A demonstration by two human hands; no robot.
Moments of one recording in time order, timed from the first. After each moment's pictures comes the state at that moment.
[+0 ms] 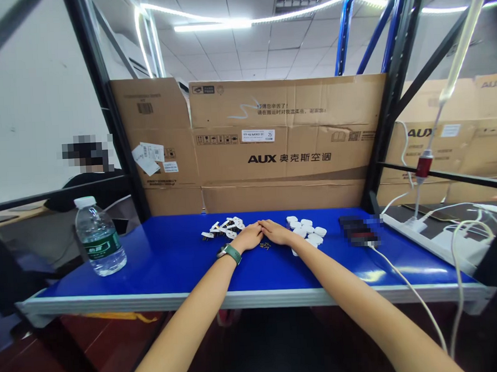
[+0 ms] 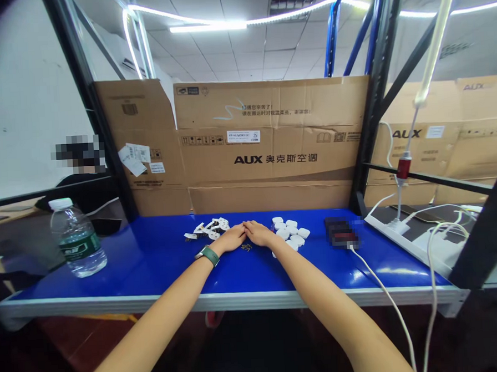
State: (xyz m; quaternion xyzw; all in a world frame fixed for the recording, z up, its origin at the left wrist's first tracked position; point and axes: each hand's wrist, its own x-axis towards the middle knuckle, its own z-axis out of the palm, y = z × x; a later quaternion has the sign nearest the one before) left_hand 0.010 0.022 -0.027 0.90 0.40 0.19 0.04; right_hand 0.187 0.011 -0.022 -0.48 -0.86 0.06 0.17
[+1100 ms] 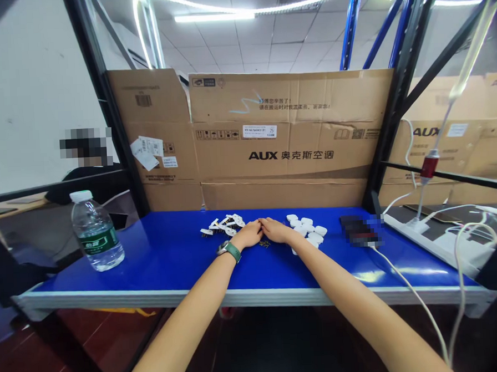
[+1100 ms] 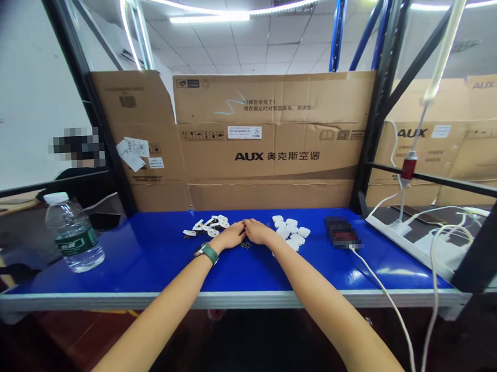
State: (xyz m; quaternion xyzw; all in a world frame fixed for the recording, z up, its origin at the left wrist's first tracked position) left_hand 0.013 0.027 -0.029 0.89 0.40 0.20 0.06; right_hand 0.184 0.012 -0.017 -0.48 -0.86 0.05 0.16
